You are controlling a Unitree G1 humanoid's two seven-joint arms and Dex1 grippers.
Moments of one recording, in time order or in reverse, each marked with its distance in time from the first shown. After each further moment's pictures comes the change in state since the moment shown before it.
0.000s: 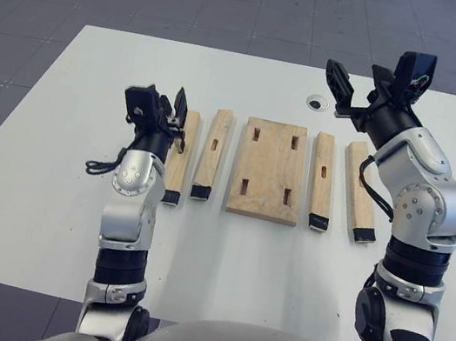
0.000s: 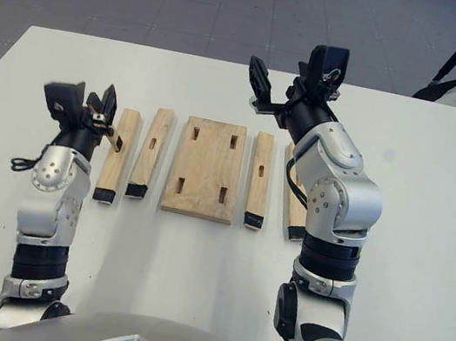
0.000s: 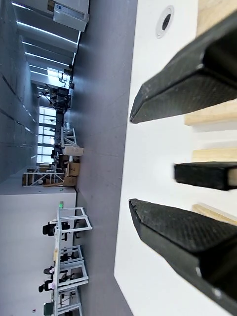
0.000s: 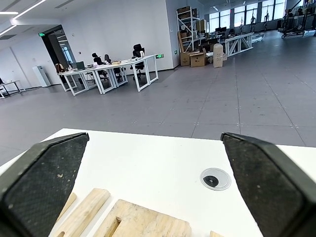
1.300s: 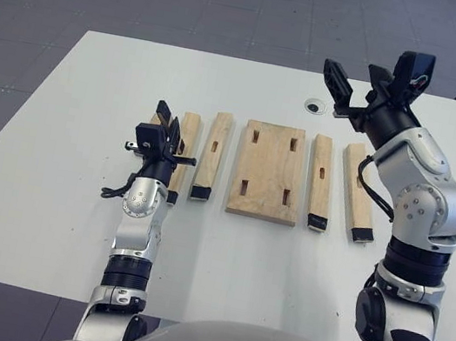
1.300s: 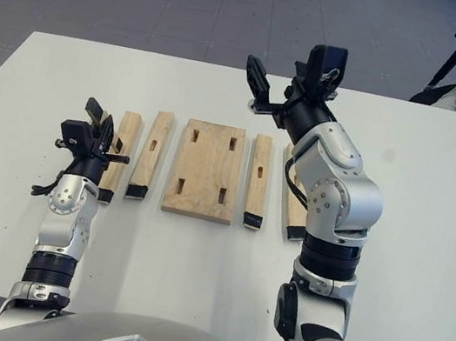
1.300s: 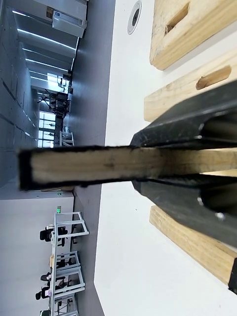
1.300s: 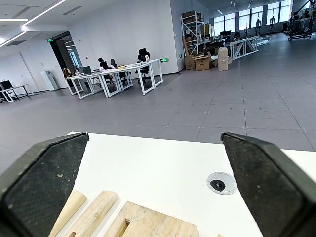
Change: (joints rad) left arm 0.097 -0.011 -0.018 0.426 0.000 -0.432 -0.071; right arm -0.001 -0.002 0.001 0.006 0.030 0.001 0.007
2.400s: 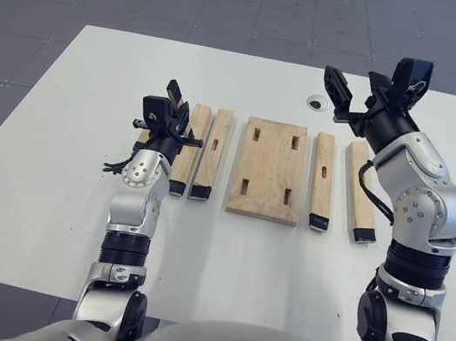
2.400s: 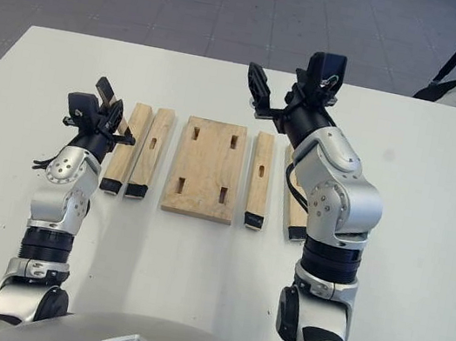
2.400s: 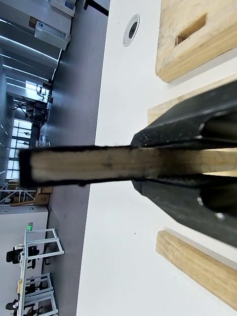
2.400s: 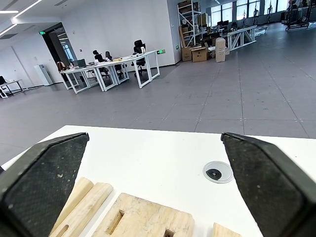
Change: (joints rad) left arm -0.157 0.044 0.012 -0.069 -0.083 0.305 -0.017; right arm 0.021 -0.013 0.008 0.001 0.011 -0.001 -0.015
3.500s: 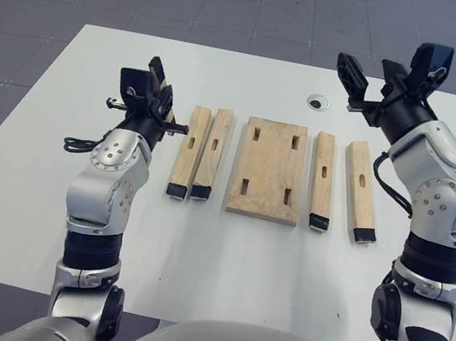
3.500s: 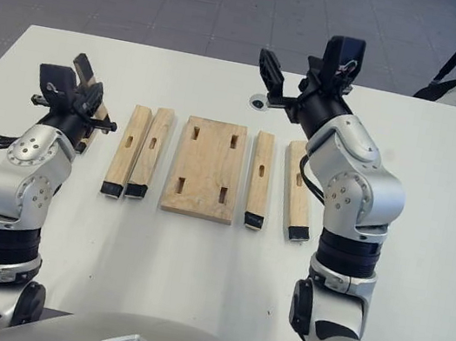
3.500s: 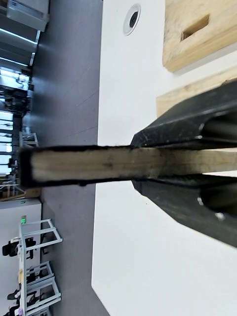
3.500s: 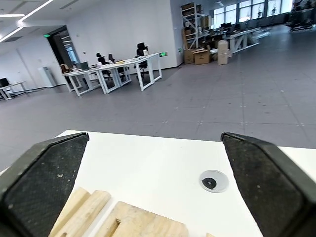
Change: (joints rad) left arm 0.013 0.122 0.006 -0.364 -0.077 0.381 0.131; right arm -0.031 -0.065 -0.008 0.013 0.076 0.007 -0.032
